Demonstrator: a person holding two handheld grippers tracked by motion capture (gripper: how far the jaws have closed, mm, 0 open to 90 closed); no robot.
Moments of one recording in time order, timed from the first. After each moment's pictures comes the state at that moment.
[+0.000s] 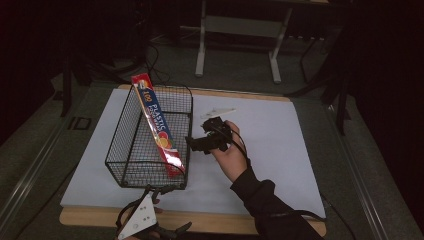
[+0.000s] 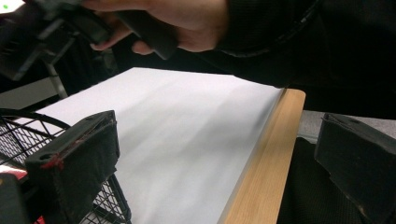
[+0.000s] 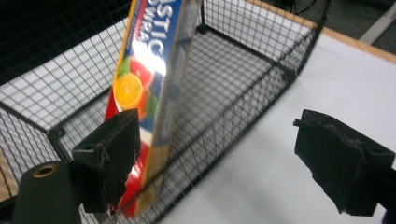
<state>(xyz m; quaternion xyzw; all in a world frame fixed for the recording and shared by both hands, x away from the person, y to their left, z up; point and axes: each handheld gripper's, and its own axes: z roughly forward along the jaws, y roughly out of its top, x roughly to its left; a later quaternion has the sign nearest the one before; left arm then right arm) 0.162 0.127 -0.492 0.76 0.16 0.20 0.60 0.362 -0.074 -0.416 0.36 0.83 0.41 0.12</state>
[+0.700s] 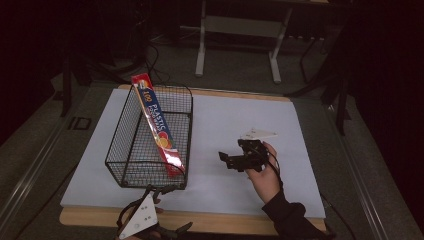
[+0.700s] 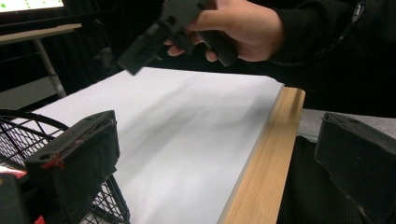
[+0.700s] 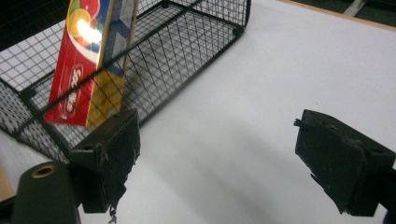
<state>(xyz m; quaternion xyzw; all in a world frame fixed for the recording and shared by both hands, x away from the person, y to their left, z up) 0.163 0.126 -0.493 0.76 0.16 0.19 0.60 0.329 -0.170 -0.449 0.39 0.81 0.43 0.14</state>
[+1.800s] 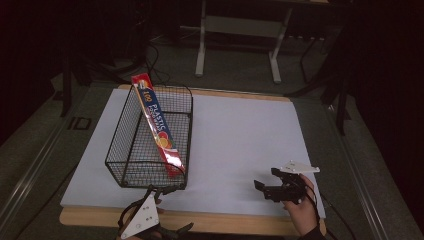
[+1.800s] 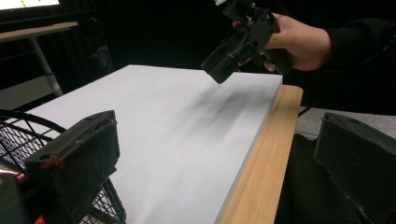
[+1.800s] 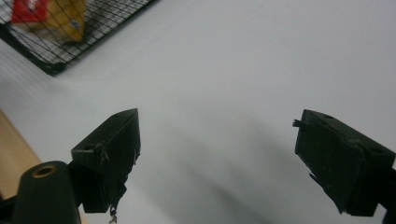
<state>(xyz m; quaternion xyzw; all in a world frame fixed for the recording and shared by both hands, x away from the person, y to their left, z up) 0.163 0.124 -0.494 0.76 0.16 0.19 0.60 0.269 -0.278 -0.496 0.42 0.80 0.41 0.13</state>
